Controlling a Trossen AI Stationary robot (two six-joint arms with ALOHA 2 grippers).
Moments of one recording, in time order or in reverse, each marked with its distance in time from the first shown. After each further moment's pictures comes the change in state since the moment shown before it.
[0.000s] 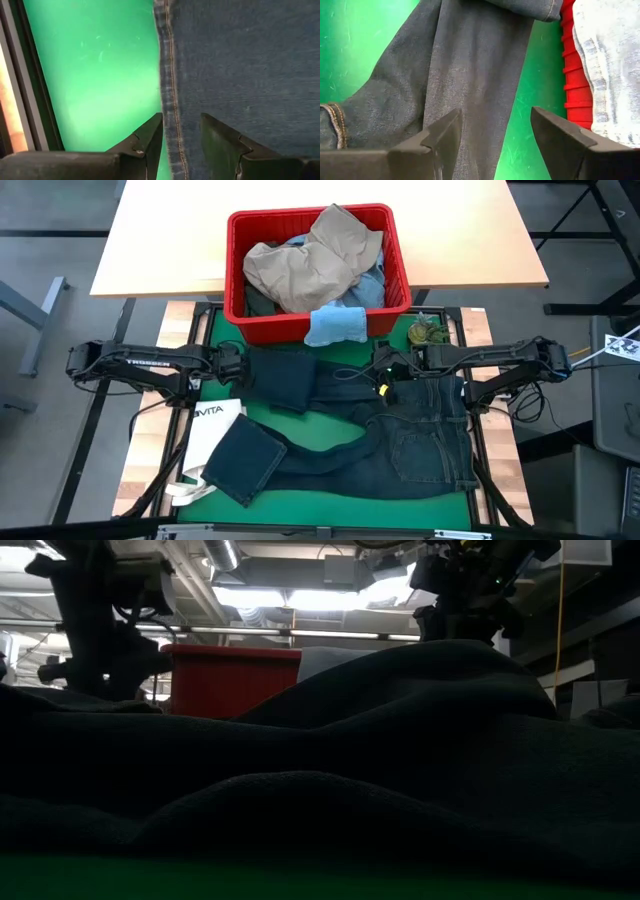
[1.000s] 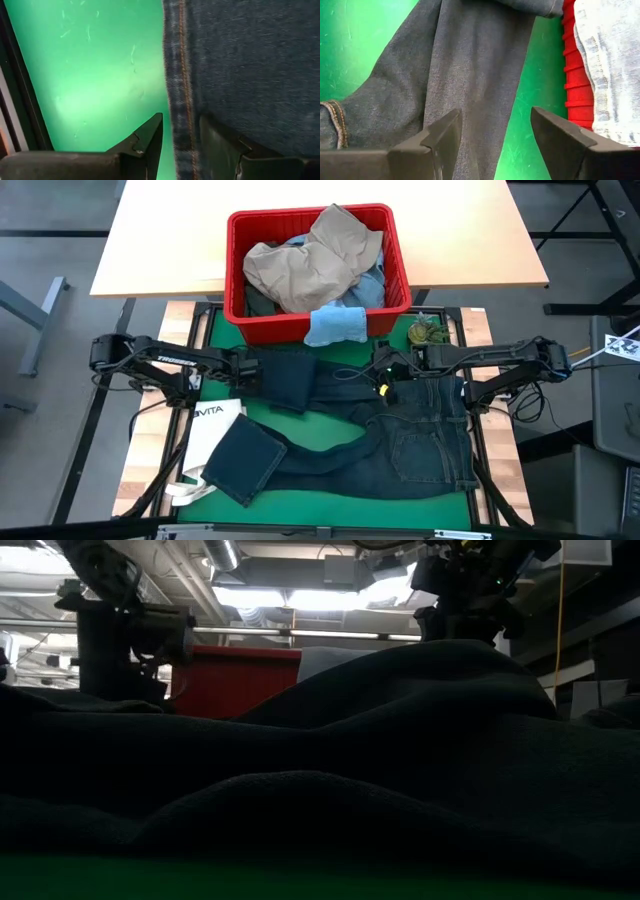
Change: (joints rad) left arm 0.055 0.273 -0.038 0.124 0.046 0.031; right arm 0.000 0.000 0.000 -0.010 0.000 0.000
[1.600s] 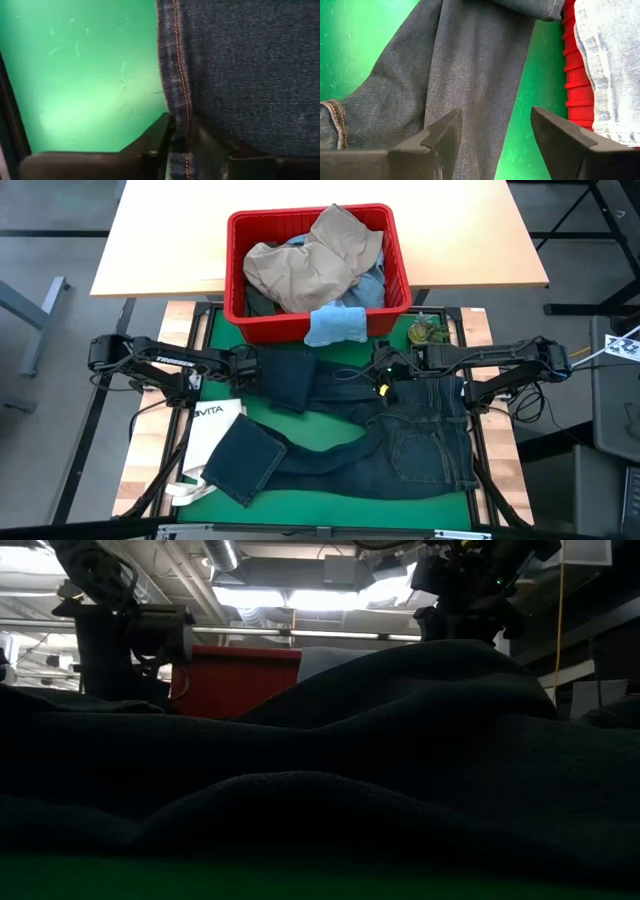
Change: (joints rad) left arm 0.001 0.009 -0.040 0.101 -0.010 0.025; right arm 0.000 0.000 0.000 0.001 0.000 0.000
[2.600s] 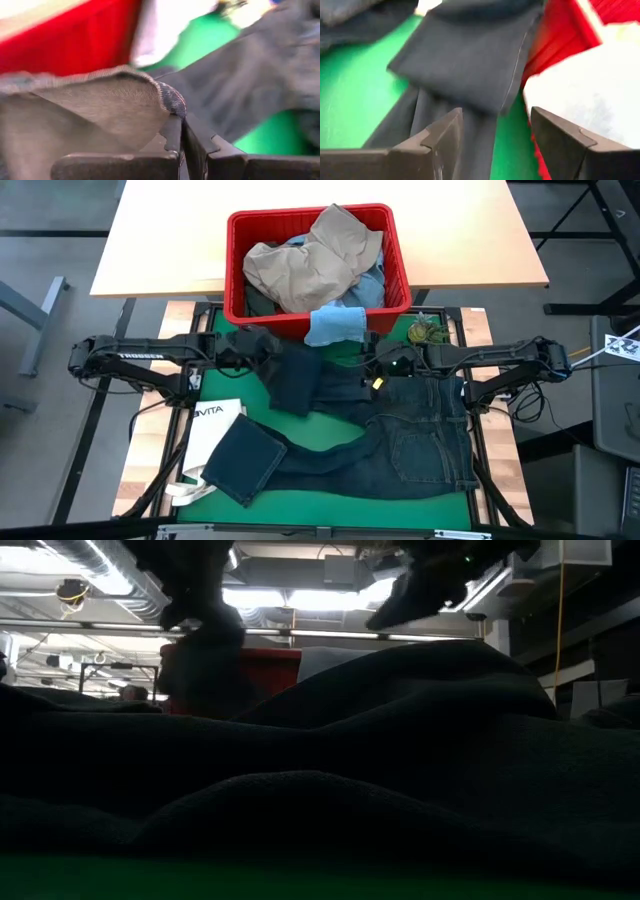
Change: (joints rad) left arm -0.109 -0.259 0.366 0.212 0.058 0.435; right arm 0.000 0.000 0.000 0.391 0.000 -0.004
